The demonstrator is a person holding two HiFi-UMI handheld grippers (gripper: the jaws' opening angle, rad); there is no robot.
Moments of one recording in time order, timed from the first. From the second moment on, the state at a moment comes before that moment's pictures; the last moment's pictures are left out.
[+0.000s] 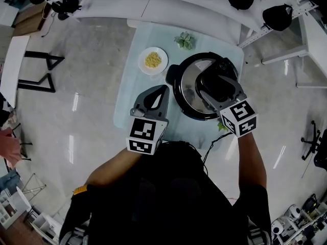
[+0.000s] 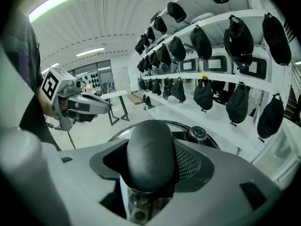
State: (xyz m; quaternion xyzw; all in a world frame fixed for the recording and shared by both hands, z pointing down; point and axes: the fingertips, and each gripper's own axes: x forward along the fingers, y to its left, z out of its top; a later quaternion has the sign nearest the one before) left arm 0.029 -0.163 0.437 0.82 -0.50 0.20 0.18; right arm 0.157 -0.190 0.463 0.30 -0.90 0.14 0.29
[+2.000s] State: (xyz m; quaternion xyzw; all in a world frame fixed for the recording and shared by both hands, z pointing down) left arm 0.046 -0.148 0.435 0.84 -0.47 0.20 0.18; right arm 0.157 -0.194 0.469 0.30 -0.90 0.13 0.28
